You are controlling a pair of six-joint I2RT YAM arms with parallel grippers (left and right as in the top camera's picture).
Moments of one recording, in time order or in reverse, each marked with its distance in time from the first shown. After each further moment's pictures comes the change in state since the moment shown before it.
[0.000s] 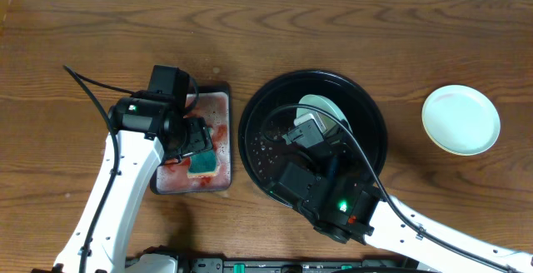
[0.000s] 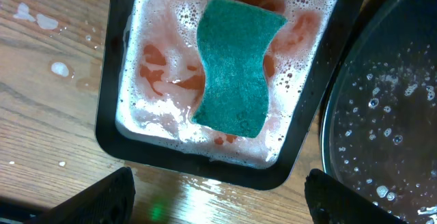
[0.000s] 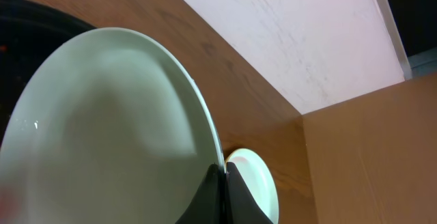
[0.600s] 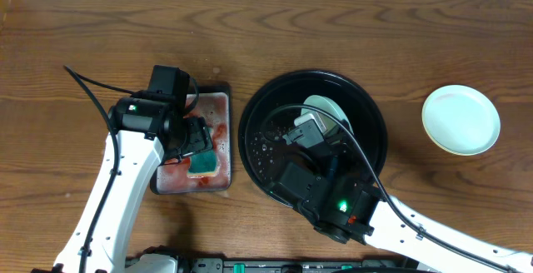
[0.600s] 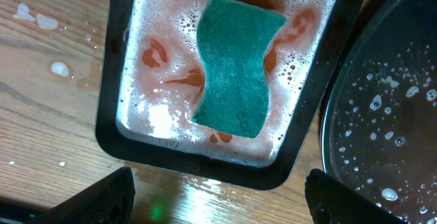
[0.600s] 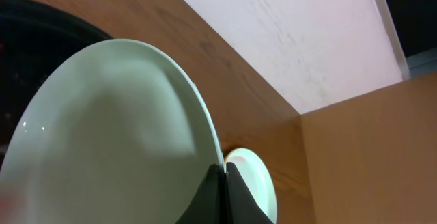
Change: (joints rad) left arm 0.000 0.000 0.000 0.000 0.000 0.000; right arm 0.000 0.000 0.000 -0.008 0.003 0.000
